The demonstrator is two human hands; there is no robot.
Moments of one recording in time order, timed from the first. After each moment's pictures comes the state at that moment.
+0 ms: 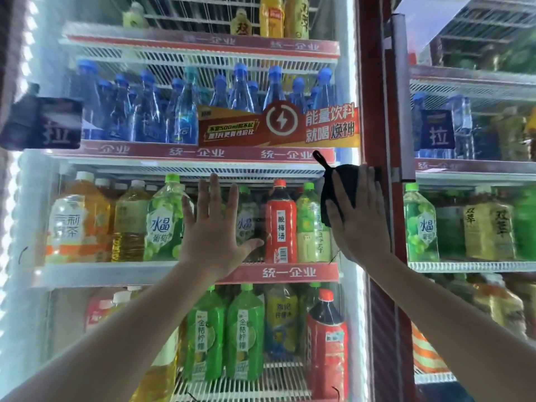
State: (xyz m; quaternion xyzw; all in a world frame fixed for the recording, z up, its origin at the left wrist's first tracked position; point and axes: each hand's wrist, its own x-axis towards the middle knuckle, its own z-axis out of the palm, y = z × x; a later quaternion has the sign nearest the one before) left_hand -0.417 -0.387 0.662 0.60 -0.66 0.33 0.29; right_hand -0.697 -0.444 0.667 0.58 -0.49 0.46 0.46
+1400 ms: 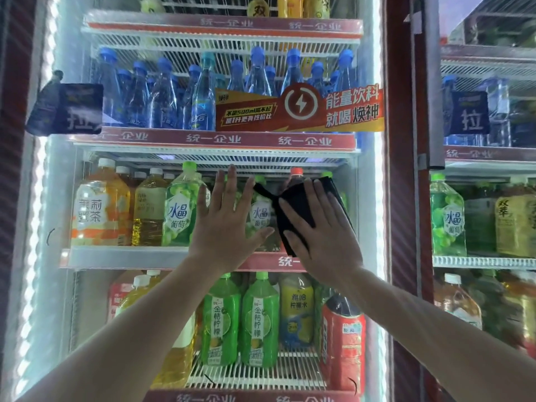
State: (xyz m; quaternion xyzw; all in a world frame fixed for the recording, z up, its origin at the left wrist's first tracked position) left_hand -0.405 -0.398 0.646 0.56 -0.66 0.38 0.33; right_hand -0.619 -0.441 0.624 0.68 -0.37 0.37 0.51
